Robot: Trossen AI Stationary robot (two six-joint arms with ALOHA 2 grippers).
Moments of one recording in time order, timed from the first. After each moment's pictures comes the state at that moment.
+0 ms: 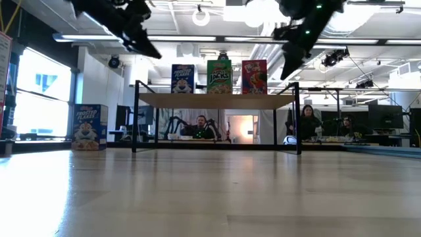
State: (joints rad) left arm 0.61 1.06 0.92 -0.38 0.09 0.28; right arm -0.60 1.27 1.13 -0.70 0.21 -0.27
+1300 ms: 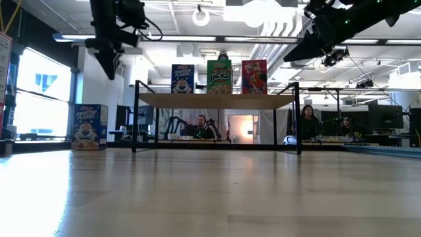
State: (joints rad) left arm 0.77 1.32 1.30 -1.25 -0.22 0.61; right arm -0.30 0.82 0.61 -0.16 0.16 -0.15
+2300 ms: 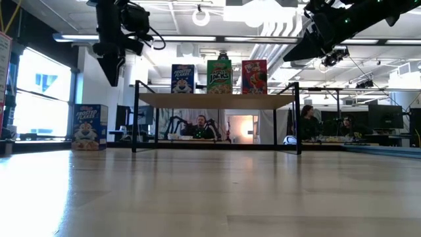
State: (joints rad) left arm 0.77 1.38 1.29 -1.24 -0.17 0.50; right arm -0.29 0.82 0.60 -0.15 0.17 -0.11
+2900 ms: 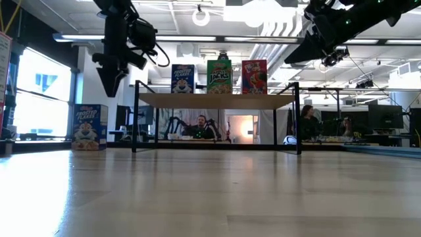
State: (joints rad) left arm 0.76 1.50 1.29 -1.28 -0.19 0.55; right arm -0.29 0.82 0.61 -0.18 0.17 -0.11
